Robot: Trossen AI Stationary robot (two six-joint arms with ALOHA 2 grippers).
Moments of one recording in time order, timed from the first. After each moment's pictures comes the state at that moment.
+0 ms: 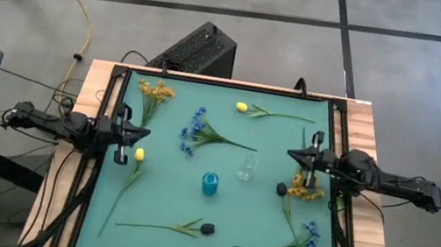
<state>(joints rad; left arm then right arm) -0.20 0.01 0.03 0.24 -0.37 0.17 -0.11 0.05 0.01 0.21 0.02 -0.12</state>
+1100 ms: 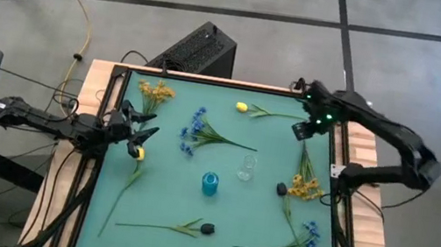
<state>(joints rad) -0.12 0.27 0.04 0.43 -0.54 0.04 -0.77 1.29 0.99 -1.17 -0.03 0.29</state>
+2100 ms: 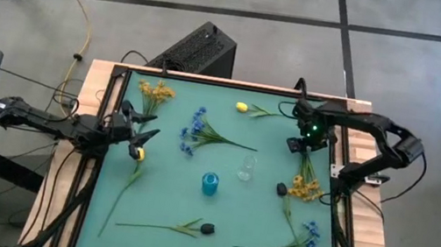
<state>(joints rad) -0.12 0.27 0.04 0.40 -0.53 0.12 -0.80 1.50 0.71 -0.90 -0.03 0.39</state>
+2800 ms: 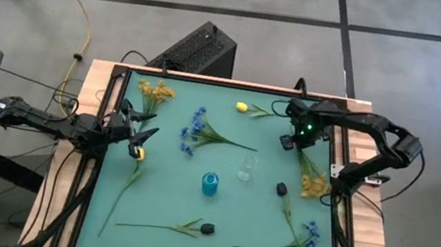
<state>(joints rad) -0.12 0.27 0.04 0.43 -0.54 0.15 -0.72 1.51 0.80 -0.89 -0.07 0.44</state>
